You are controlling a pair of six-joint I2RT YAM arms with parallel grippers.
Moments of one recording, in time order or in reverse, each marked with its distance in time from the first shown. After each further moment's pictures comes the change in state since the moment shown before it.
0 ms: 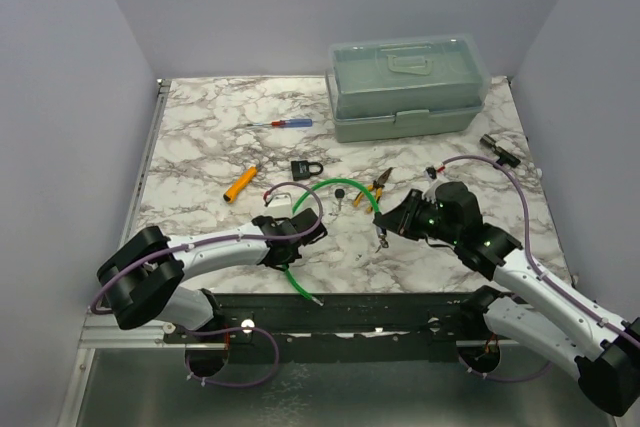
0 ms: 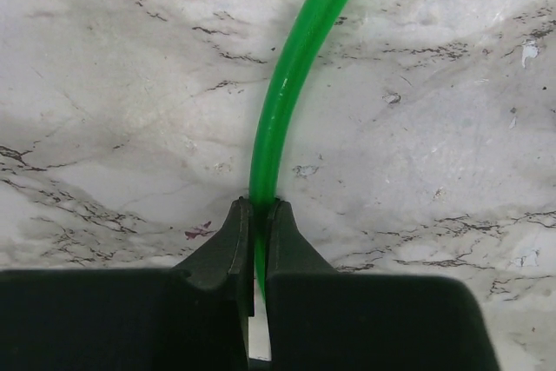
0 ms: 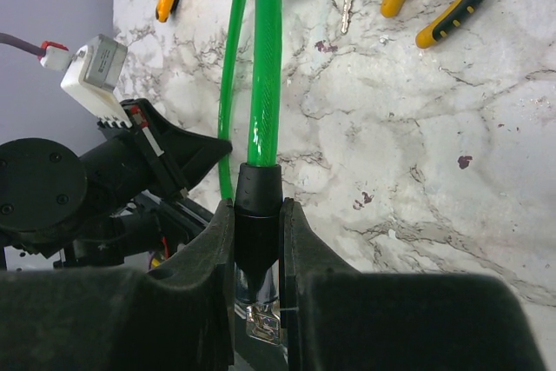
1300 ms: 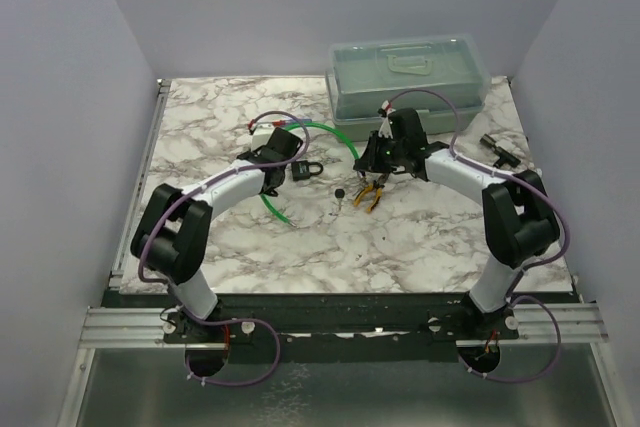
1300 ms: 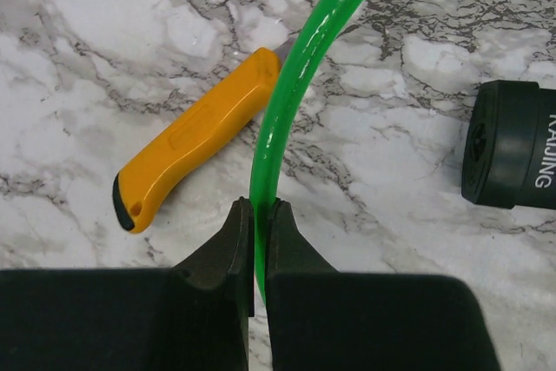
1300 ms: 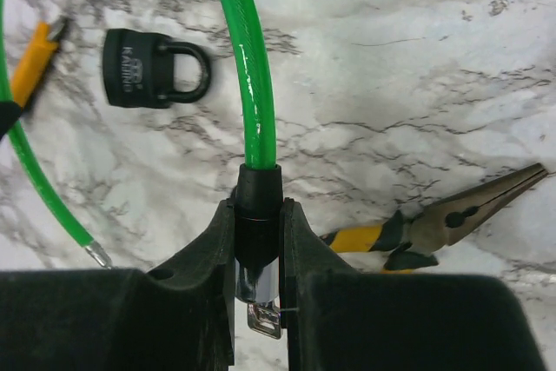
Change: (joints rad) left arm 0.464 0.247 0.366 0.155 -0.137 0.520; right arm -0.172 0.916 0.595 0.122 -0.076 -0.399
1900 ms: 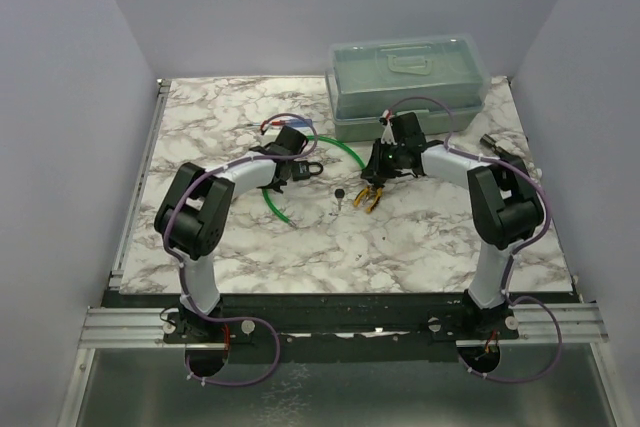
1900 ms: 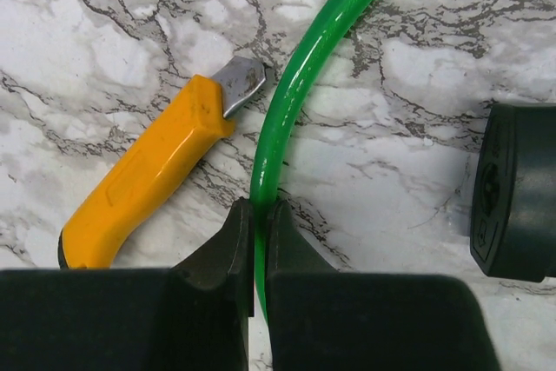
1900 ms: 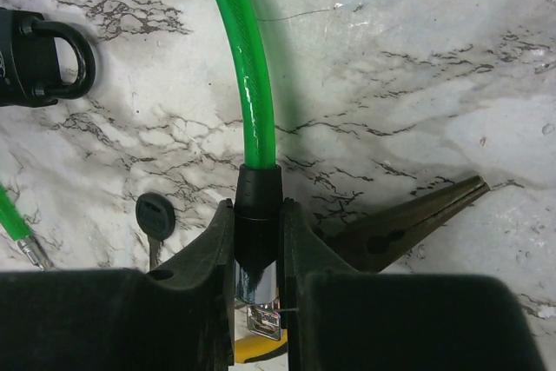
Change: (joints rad) left arm 0.031 0.234 0.109 0.039 0.057 0.095; right arm -0.069 0.174 0.044 -0.055 -0.013 -0.098
